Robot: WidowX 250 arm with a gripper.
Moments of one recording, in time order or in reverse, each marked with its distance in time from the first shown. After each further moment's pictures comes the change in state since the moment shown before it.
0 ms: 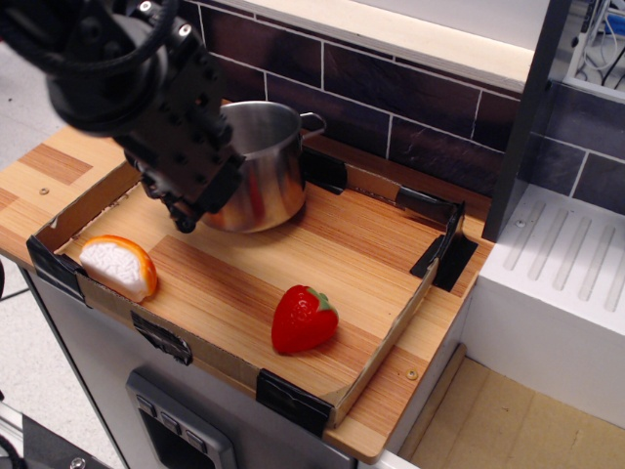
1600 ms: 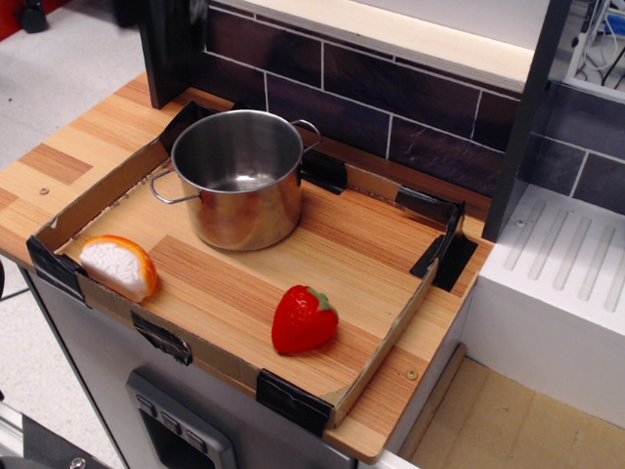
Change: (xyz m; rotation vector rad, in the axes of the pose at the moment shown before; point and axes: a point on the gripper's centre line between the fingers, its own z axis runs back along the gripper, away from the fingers) arm 0.029 0.098 0.090 -0.833 0.150 0.260
